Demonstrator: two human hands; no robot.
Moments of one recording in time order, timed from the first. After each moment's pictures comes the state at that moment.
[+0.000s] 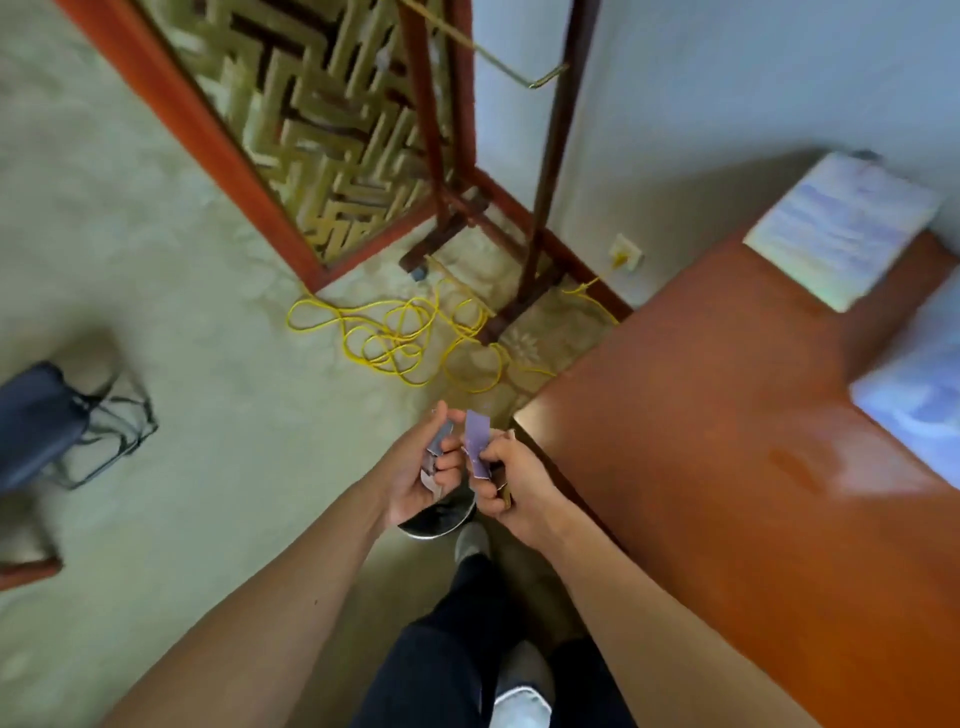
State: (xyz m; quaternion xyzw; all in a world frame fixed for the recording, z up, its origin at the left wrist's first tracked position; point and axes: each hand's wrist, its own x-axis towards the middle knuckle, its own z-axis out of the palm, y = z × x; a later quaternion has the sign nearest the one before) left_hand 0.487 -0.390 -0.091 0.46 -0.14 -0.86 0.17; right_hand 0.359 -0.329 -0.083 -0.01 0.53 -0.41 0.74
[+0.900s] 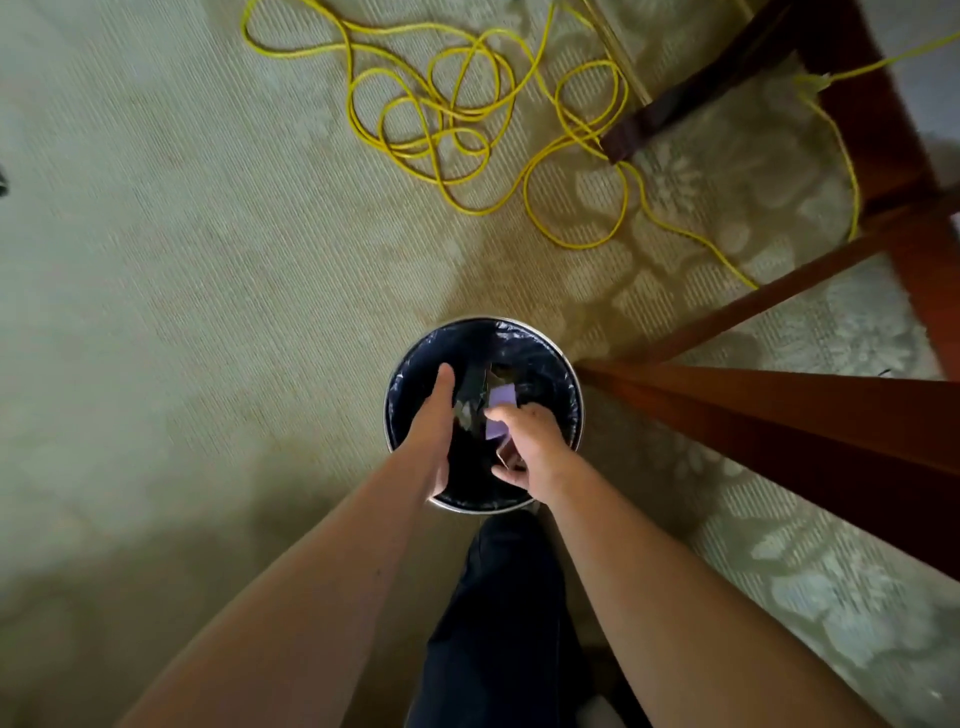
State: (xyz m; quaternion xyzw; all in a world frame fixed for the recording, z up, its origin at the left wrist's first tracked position) left_hand 0.562 -0.408 -0.510 0.70 -0.01 -0.71 0.10; right_hand 0.460 -0.386 -0.529 0.07 0.73 -0.08 0.67
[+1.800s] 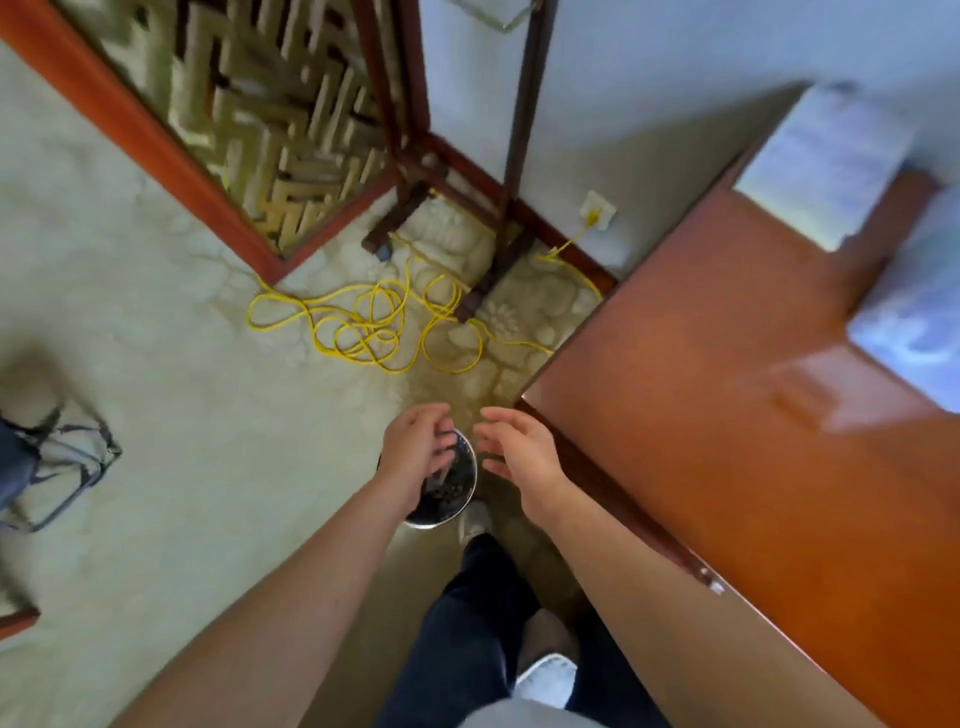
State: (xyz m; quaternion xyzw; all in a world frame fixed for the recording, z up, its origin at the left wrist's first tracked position) left_hand 0.489 -0.406 -0.101 0.67 -0.27 -0.67 0.14; right_hand 0.383 -0.340 -0.092 -0.01 0.70 -0.41 0.58
